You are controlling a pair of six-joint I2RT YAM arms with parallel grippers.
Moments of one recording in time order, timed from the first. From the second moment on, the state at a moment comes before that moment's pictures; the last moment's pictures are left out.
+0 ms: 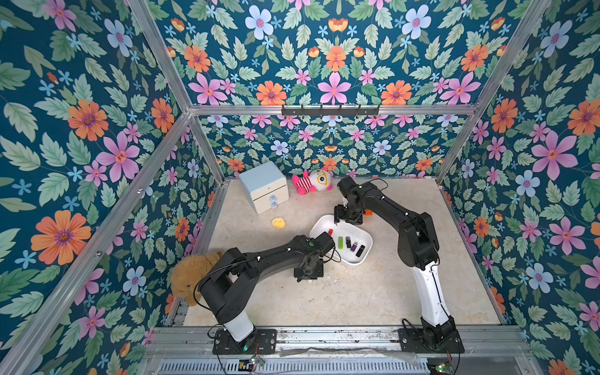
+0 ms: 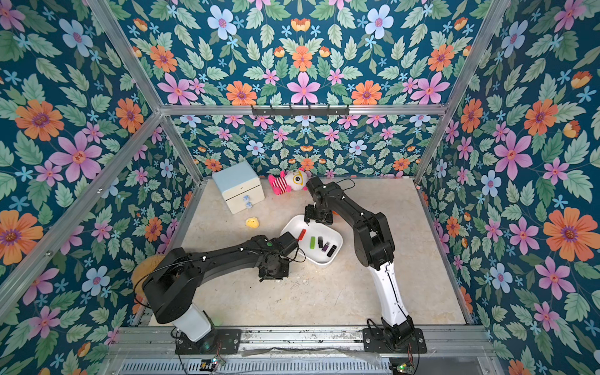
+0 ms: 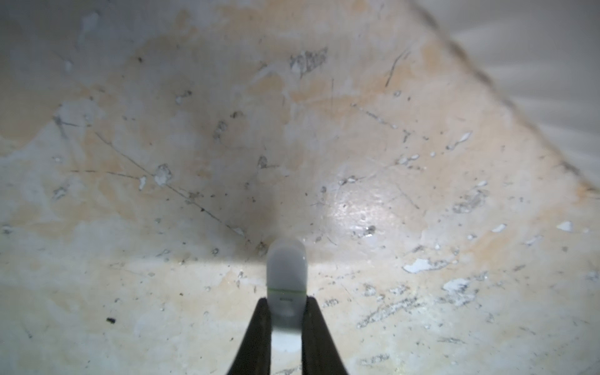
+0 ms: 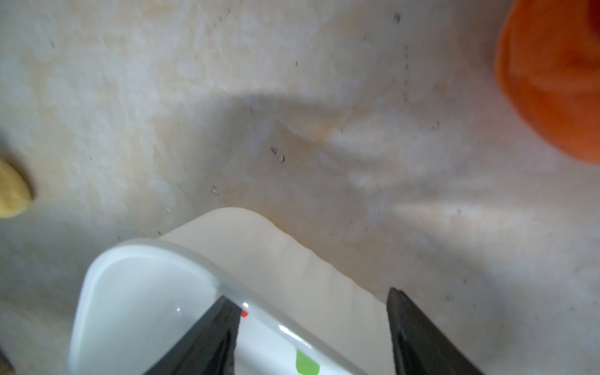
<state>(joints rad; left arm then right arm) -0.88 1.65 1.05 -0.86 -0.06 -0.83 0.56 2.25 1.96 -1.02 -0.10 0.55</state>
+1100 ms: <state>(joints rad) -0.85 1.87 1.62 -1.09 -0.17 -0.63 0.39 1.71 1.42 -0.94 -0.01 0.70</state>
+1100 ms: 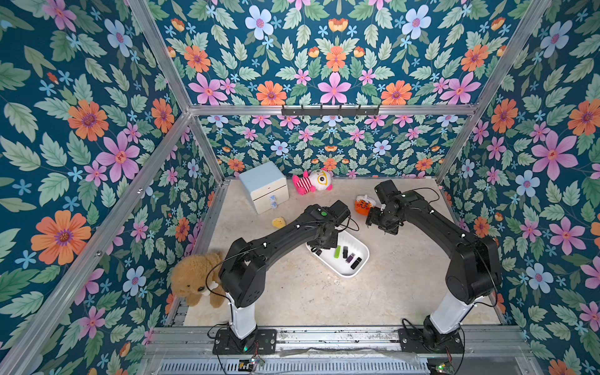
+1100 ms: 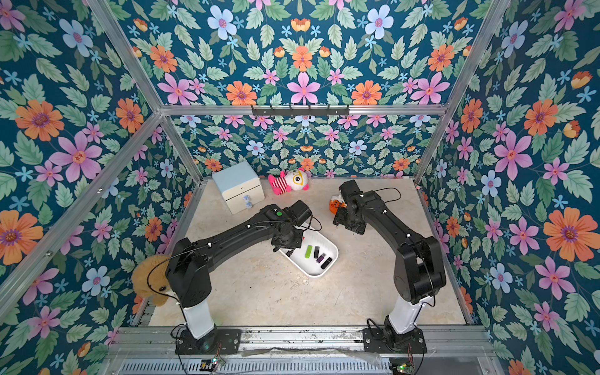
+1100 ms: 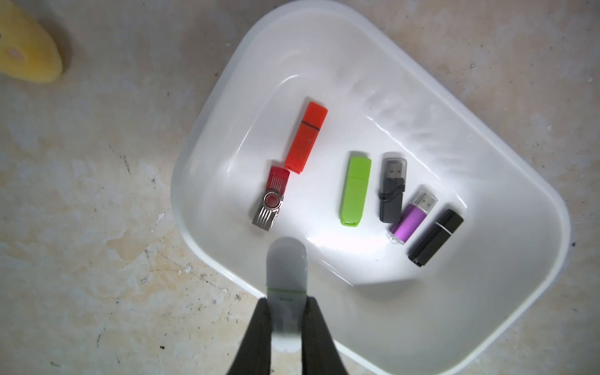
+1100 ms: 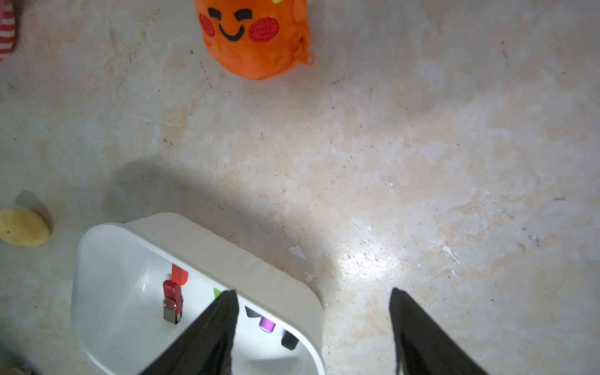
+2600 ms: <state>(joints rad) -0.85 2.12 1.61 -0.96 -0.07 -0.52 0.30 1.55 1.25 -0.89 -0.03 0.68</state>
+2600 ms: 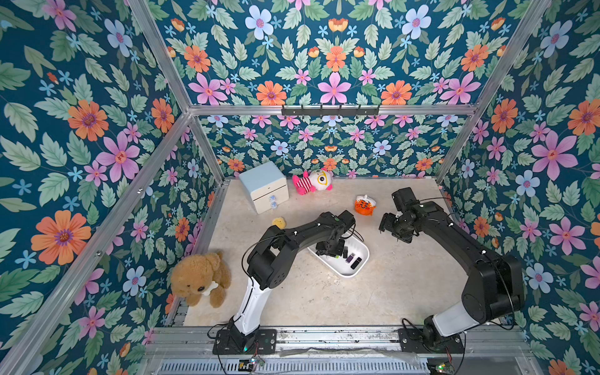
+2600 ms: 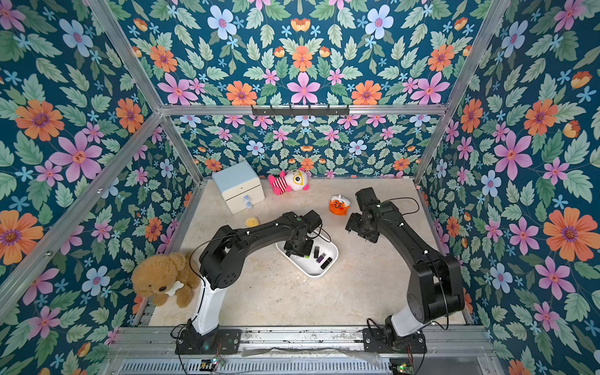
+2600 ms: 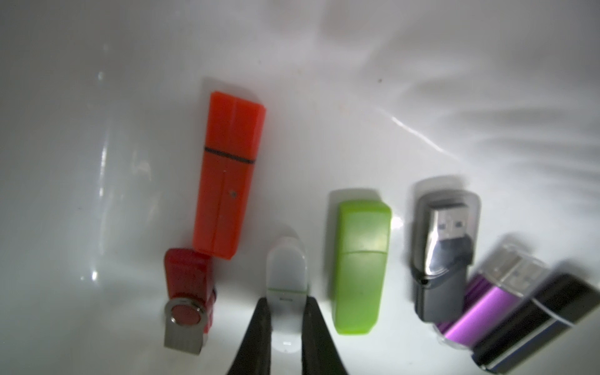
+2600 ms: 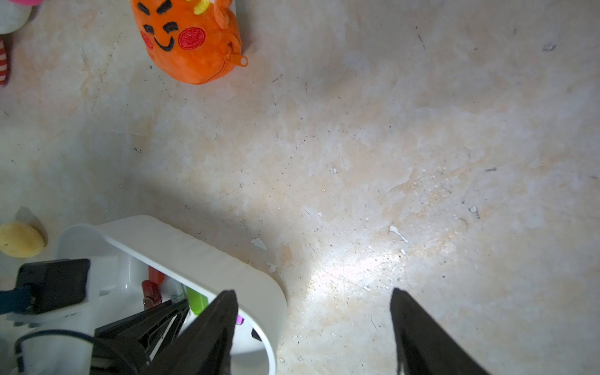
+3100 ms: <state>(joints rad) -0.85 2.12 1.63 -0.97 -0.07 -0.52 0.30 1.55 1.24 -0.89 -0.03 0.68</state>
